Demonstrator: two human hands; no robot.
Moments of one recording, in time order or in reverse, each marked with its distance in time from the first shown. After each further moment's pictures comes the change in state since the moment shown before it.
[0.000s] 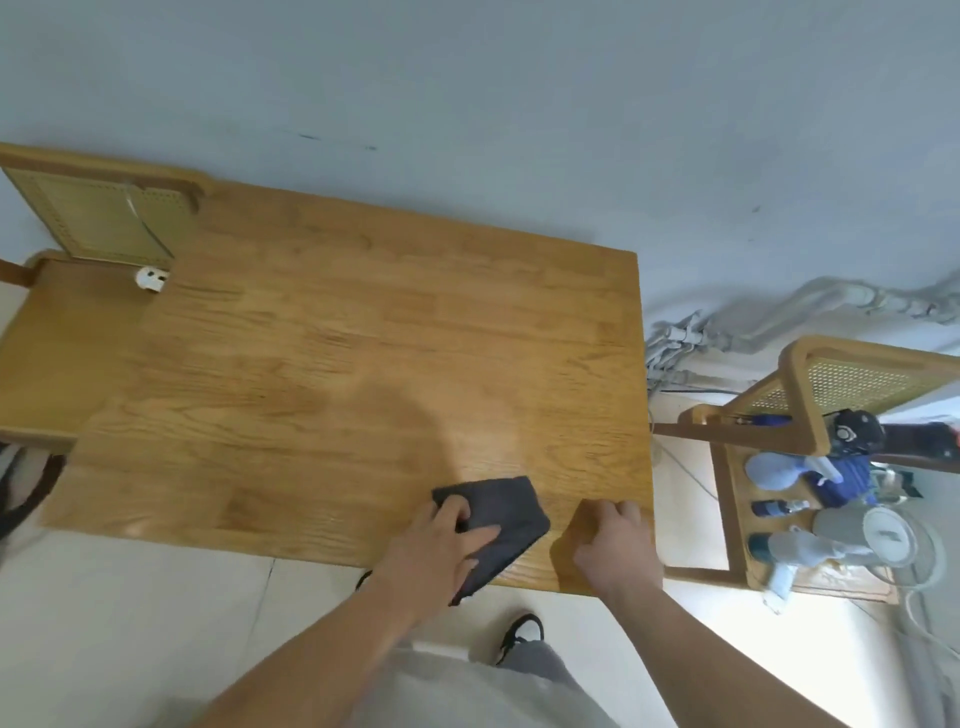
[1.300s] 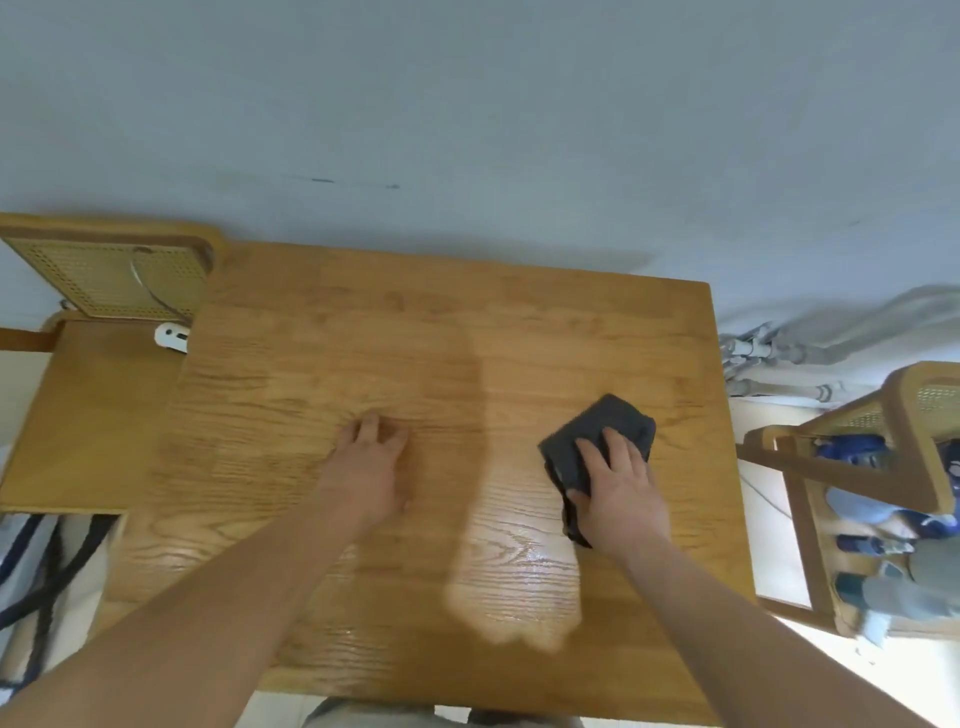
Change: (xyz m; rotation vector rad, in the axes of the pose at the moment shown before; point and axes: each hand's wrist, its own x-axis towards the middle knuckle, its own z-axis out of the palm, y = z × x) left_hand 0.112 -0.182 -0.164 0.090 -0.261 -0.468; right_hand 0.117 -0.144 -0.043 -0.162 0.105 -0.301
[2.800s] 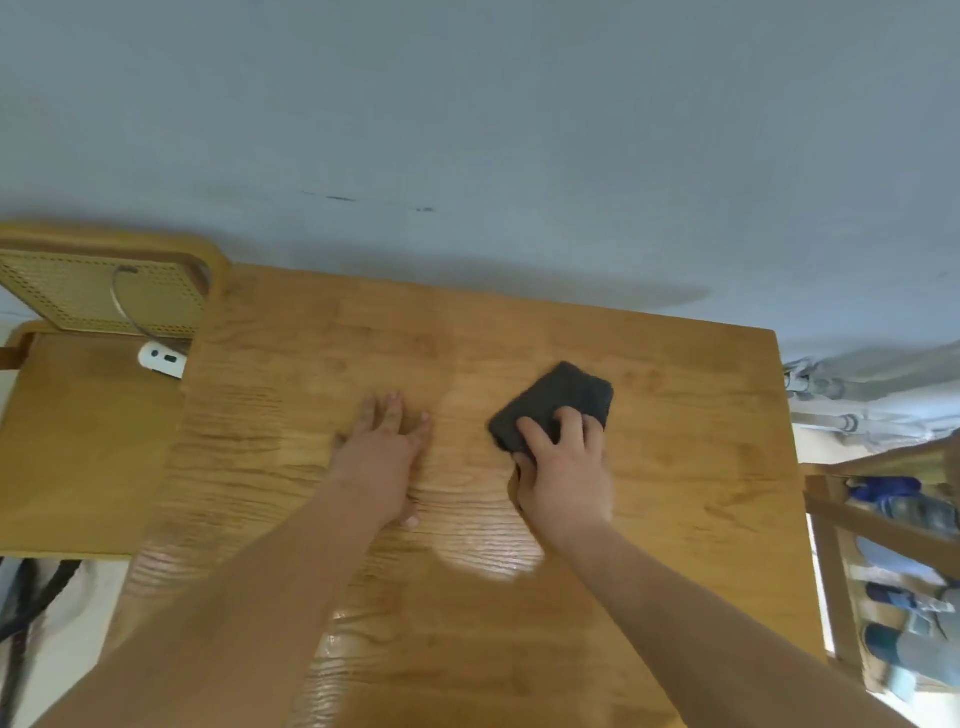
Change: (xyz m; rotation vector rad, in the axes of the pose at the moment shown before) left_hand 0.093 -0.042 -0.068 0.096 -0.111 0.077; right_hand 0.111 -0.127 -0.003 0.001 0.308 -0.119
